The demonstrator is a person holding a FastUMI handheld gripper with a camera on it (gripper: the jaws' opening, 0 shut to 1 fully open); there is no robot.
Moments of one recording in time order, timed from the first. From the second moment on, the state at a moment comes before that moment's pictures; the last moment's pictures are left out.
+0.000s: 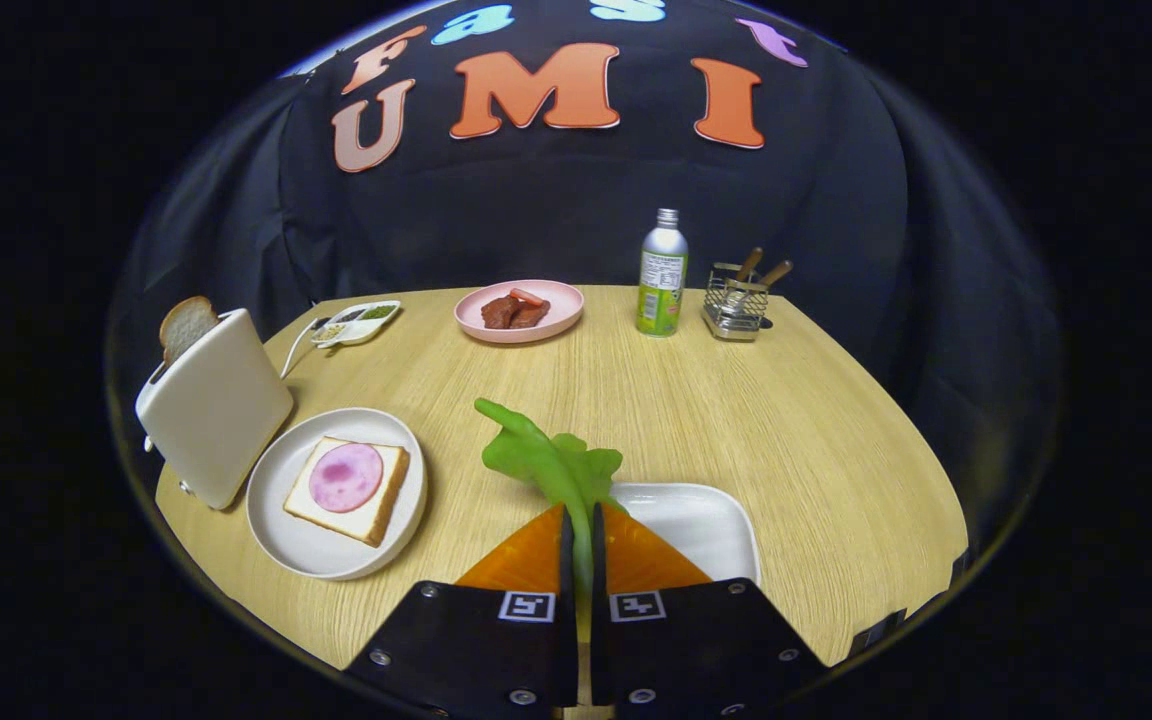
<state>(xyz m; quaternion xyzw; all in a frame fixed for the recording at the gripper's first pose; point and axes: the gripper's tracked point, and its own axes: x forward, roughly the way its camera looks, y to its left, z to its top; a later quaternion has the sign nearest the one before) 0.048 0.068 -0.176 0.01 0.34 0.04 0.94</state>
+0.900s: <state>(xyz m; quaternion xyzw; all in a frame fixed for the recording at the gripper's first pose) 0.045 0.208 -0.162 -0.01 0.33 0.15 0.93</state>
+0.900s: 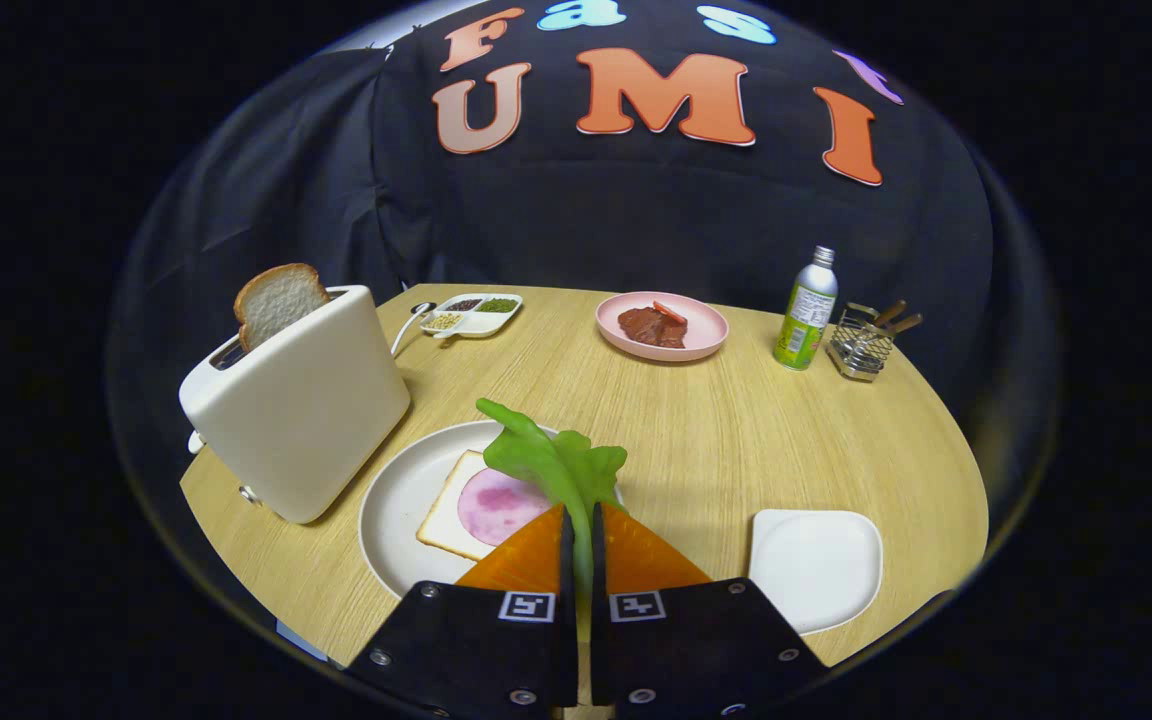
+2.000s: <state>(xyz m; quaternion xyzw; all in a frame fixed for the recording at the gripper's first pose) 0.033 0.255 -0.181 -0.01 0.37 0.18 0.91</state>
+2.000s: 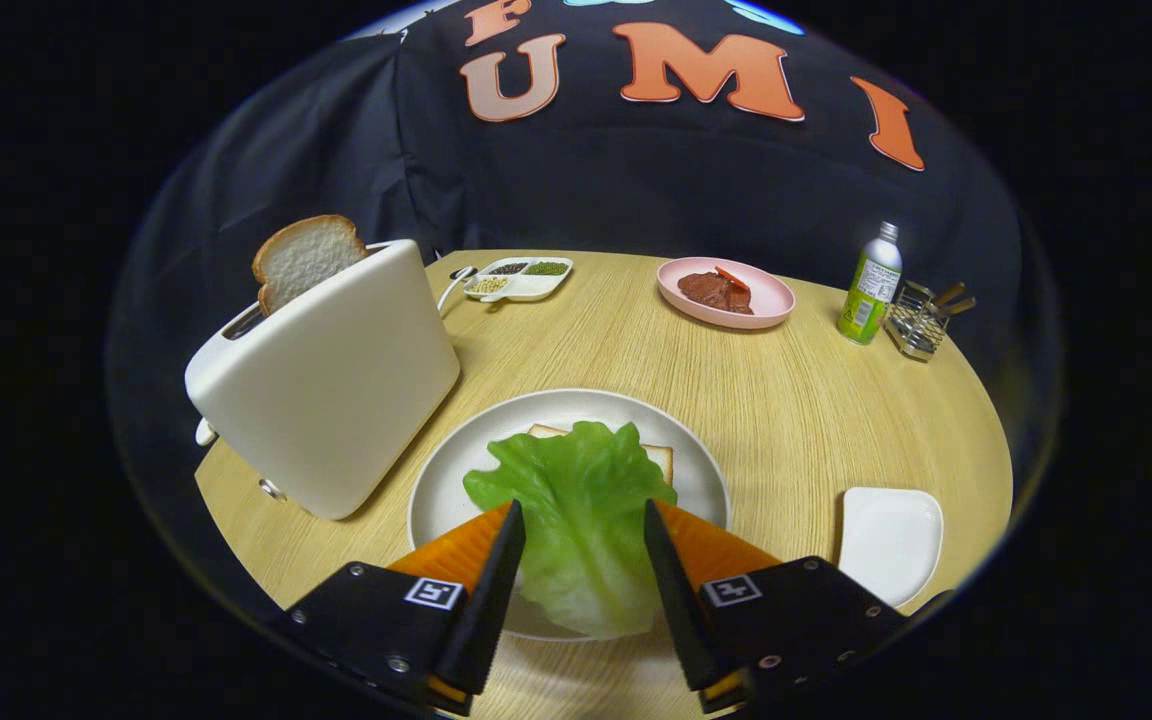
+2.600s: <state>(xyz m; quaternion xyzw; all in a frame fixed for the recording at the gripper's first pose) 0.043 0.290 -0.105 0.00 0.31 0.18 0.93</state>
